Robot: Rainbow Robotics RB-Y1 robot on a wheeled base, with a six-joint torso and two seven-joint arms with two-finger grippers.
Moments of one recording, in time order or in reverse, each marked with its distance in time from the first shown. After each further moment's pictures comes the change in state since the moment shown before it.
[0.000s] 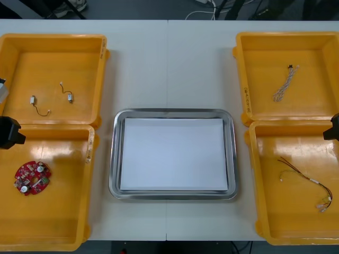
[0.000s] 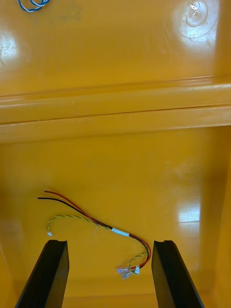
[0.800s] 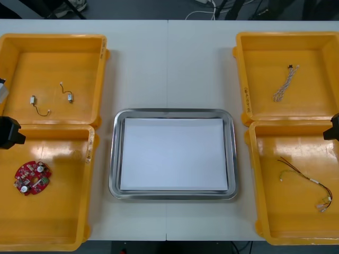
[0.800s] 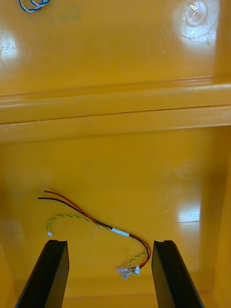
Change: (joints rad) right arm 0.000 0.000 0.000 0.000 0.000 0.000 0.000; left arm 0.000 0.000 0.000 0.000 0.000 0.000 0.000
